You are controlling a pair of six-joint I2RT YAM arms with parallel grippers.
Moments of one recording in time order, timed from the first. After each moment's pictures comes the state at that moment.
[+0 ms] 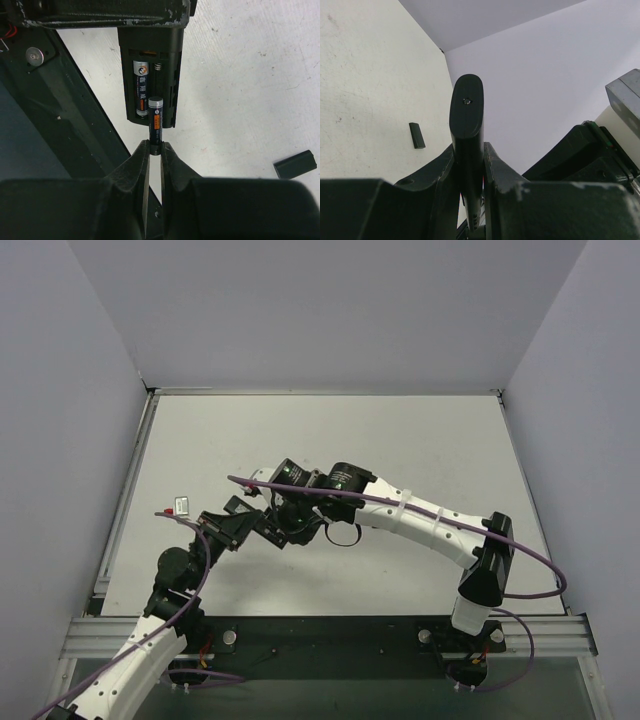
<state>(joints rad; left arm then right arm) -0.40 0.33 0.04 0.43 0.14 -1.30 1.13 1.73 1.70 -0.99 -0.05 0.06</state>
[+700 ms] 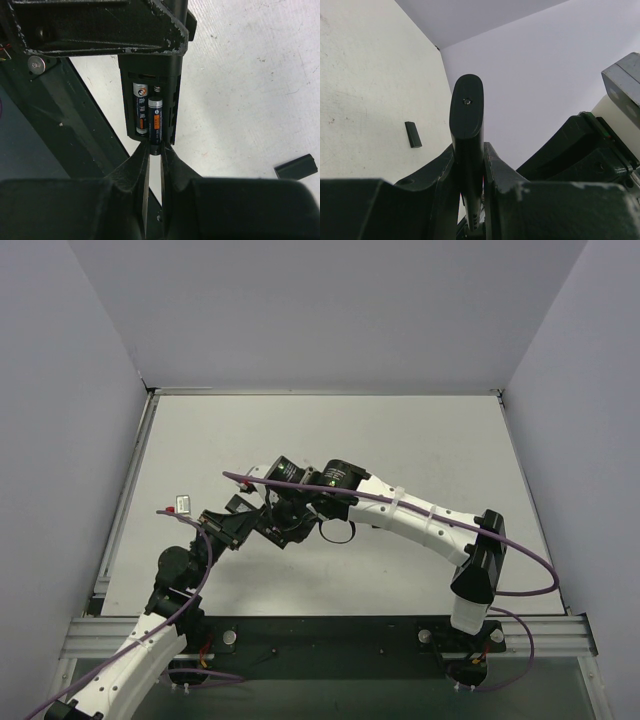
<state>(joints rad) -0.40 0.37 0.04 0.49 0.16 -1.30 1.13 1.78 1.76 -1.00 -0.05 0.07</state>
